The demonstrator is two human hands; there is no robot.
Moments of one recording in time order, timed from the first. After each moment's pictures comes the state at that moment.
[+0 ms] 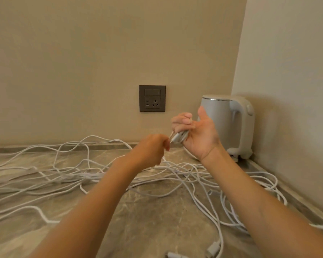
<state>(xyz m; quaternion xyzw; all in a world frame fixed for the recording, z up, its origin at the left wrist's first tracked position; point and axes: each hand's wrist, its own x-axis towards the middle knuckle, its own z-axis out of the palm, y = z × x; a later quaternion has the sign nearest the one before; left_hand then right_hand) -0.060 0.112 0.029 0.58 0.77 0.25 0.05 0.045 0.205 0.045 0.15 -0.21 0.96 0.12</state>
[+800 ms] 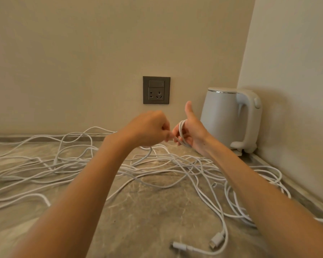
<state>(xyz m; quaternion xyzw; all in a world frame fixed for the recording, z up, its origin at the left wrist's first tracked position) -0.060 0.086 0.066 0.64 0.74 0.20 -0.05 0.033 0.196 0.034 -0.24 -0.74 0.57 0.26</state>
